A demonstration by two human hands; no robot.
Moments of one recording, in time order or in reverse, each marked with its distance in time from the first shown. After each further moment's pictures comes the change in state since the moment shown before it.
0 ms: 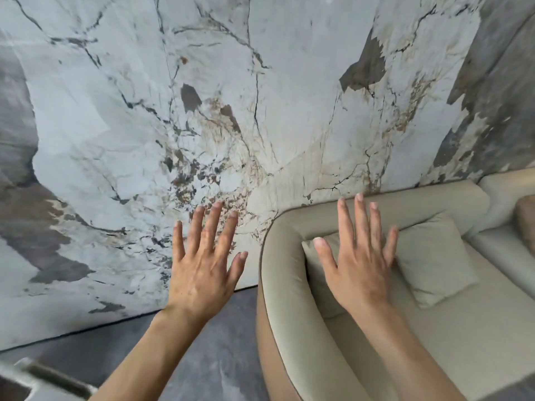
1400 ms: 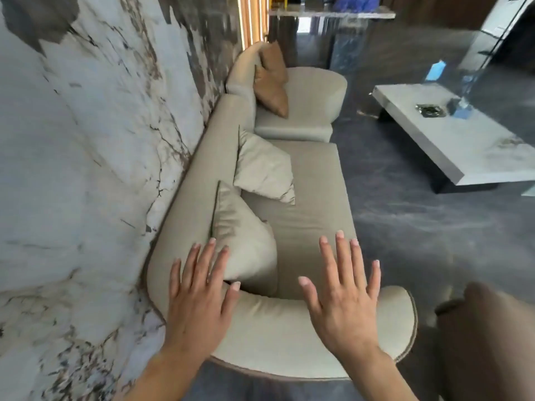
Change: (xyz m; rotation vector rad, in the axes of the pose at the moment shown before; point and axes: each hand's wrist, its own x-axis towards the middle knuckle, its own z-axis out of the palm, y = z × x) left_hand 0.219 0.041 0.264 -0.616 -0.278 1.045; right_hand 0.006 -0.040 0.173 -0.469 0.075 1.085
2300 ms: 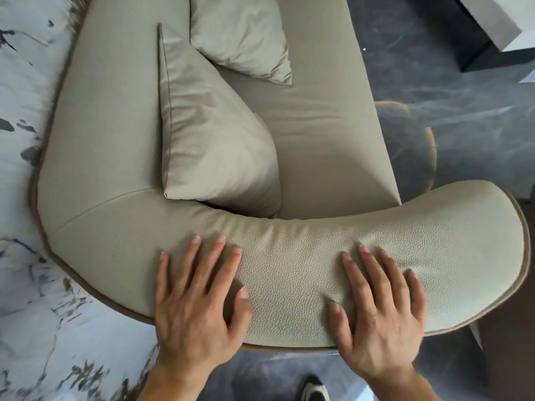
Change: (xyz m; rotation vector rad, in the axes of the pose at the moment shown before) left_hand -0.079 -0.059 0.250 -0.101 -0.019 0.154; right_hand -0.125 0.057 0.240 -0.173 0.006 0.036
